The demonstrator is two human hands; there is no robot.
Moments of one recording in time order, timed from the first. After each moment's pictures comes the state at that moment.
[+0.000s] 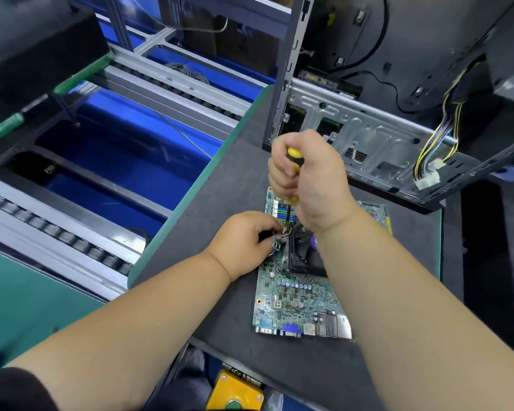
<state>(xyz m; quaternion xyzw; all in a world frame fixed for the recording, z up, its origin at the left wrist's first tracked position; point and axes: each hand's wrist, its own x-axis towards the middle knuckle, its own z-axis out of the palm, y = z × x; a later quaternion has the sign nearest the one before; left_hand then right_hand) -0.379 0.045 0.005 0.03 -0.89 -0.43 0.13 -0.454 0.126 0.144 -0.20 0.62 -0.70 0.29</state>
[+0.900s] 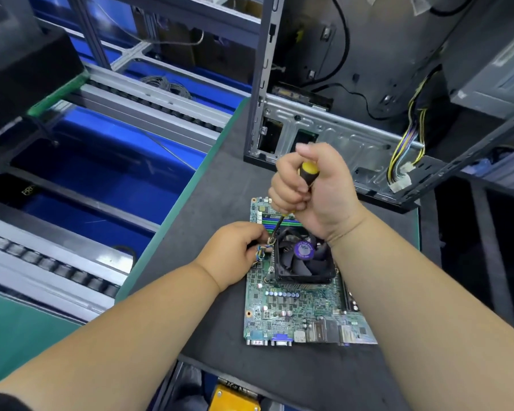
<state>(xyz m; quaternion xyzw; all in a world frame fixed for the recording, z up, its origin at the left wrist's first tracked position) -0.386 0.040 0.010 -0.02 -0.91 -0.39 0.10 -0.476 0.157 0.143 -0.22 0.54 -0.71 0.39</state>
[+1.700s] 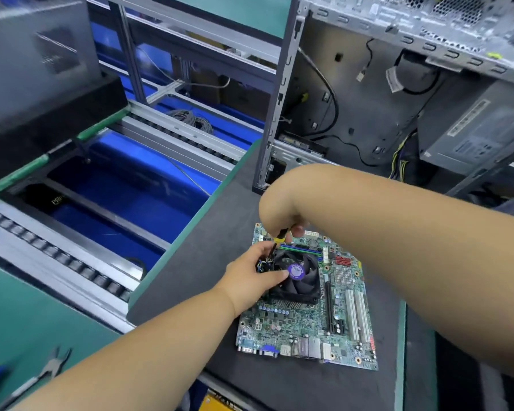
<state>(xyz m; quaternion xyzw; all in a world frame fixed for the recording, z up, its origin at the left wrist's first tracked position) -0.366 0.088 0.042 0.23 -0.71 -0.66 -0.04 -0.471 0.100 0.217 -0.39 0.78 0.33 0.37</state>
